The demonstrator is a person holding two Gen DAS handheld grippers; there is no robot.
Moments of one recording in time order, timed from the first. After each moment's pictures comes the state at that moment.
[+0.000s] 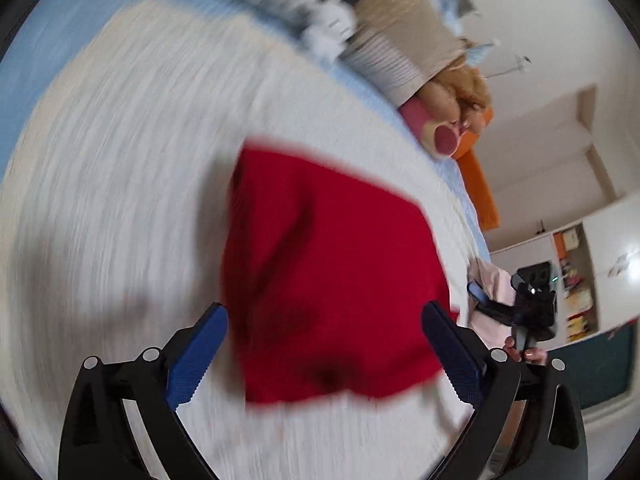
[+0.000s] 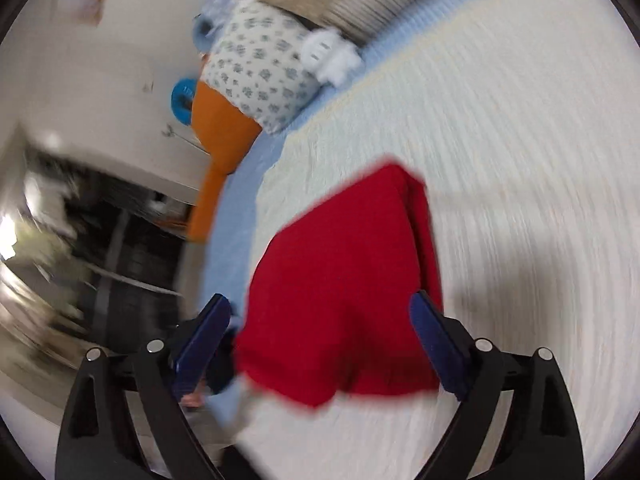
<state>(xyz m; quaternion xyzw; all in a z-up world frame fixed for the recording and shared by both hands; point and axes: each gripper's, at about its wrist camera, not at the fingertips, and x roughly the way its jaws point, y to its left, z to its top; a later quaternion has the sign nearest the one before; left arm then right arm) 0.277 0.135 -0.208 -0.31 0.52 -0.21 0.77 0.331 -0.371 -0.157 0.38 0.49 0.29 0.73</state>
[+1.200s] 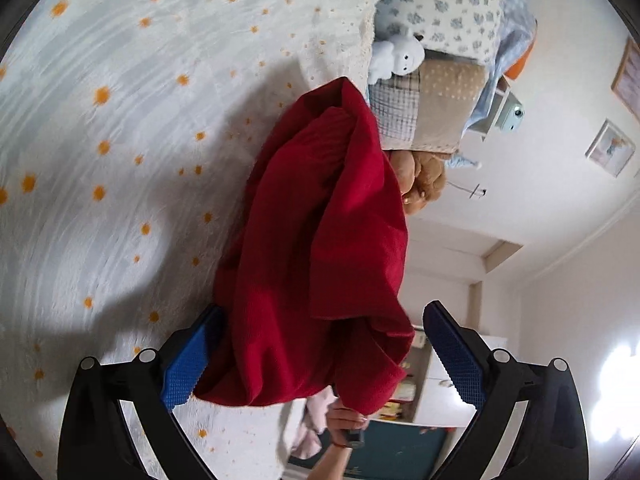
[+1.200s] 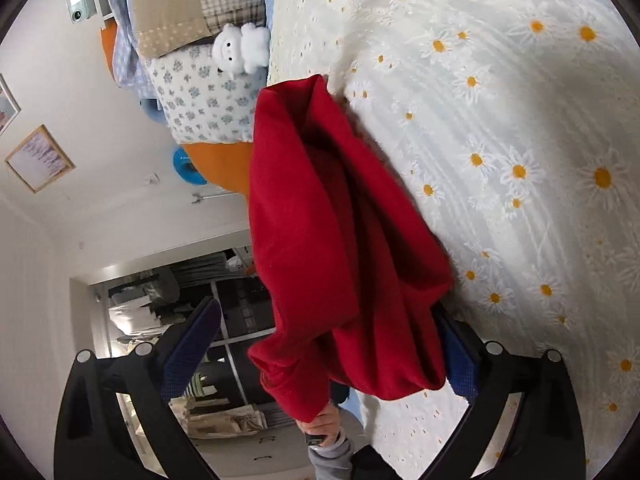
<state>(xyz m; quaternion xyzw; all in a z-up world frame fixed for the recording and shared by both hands) 0.251 0.153 -0.332 -0.62 0.45 -0.26 0.59 0.333 -0.352 -0.278 0.61 0.51 0.27 0.55</state>
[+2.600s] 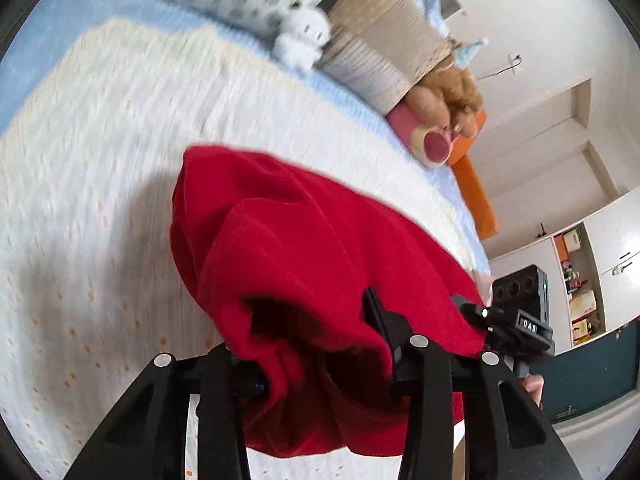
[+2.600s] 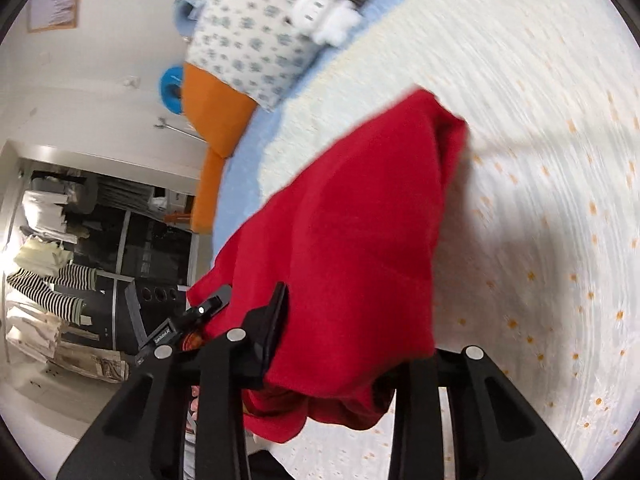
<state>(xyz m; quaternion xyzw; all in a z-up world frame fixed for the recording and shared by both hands) 0.326 0.068 -0.167 -0.27 0.48 -0.21 0.81 0.346 -0.299 -0.164 0.38 0.51 0.30 0.71</state>
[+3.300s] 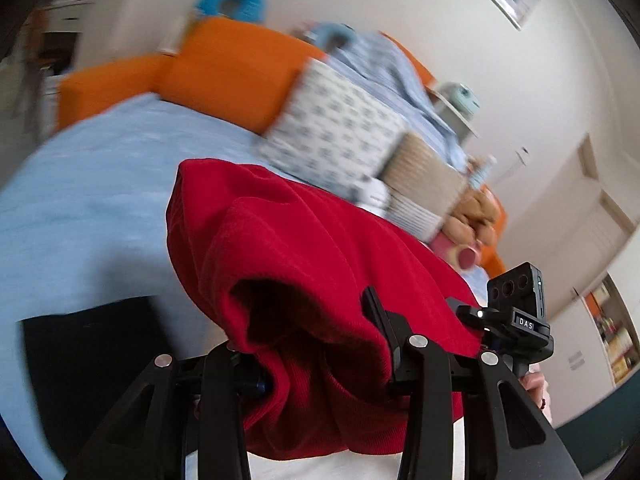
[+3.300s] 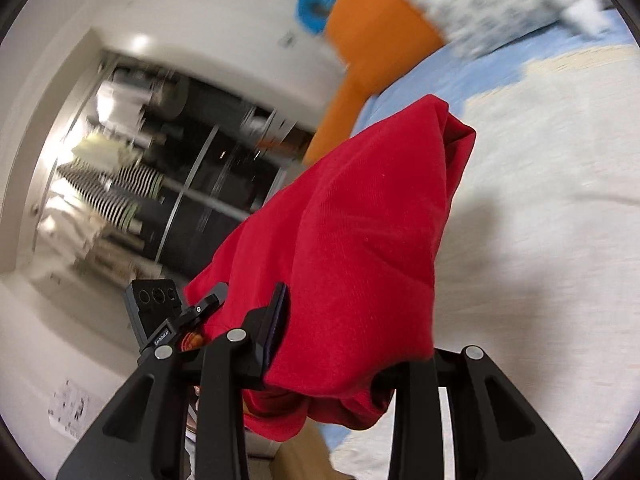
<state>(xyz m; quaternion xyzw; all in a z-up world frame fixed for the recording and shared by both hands) 0.144 0.340 -0.003 -0.25 0.32 -0.06 0.91 0.328 0.019 -0.051 0.29 0.47 0.50 0.66</state>
